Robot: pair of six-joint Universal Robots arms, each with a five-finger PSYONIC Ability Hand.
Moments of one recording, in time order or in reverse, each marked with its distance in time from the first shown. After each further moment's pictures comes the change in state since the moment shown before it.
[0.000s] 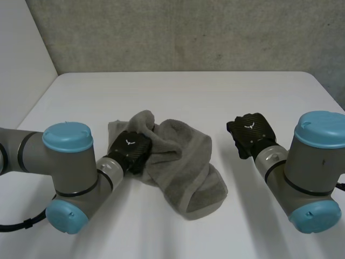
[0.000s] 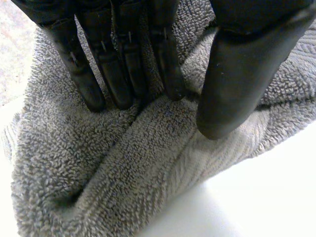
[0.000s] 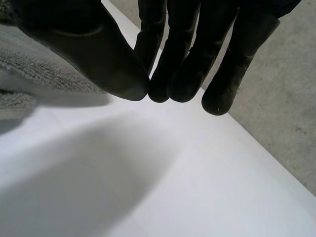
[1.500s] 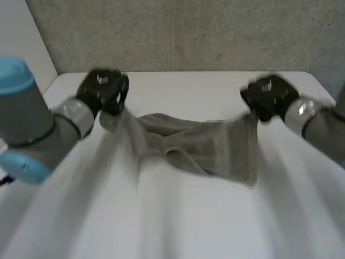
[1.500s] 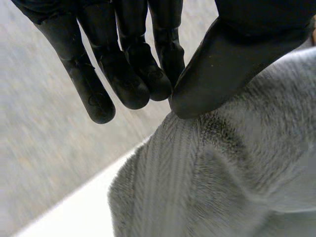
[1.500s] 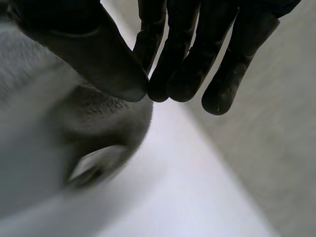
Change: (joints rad) left arm 0.137 0.190 0.195 -0.078 0.120 -0.009; right arm -0.170 -0.034 -0.352 0.372 -0.290 -0.188; left_hand 0.437 0.535 0.531 0.540 0.489; right_hand -0.006 0.013 0.008 0.007 -0.001
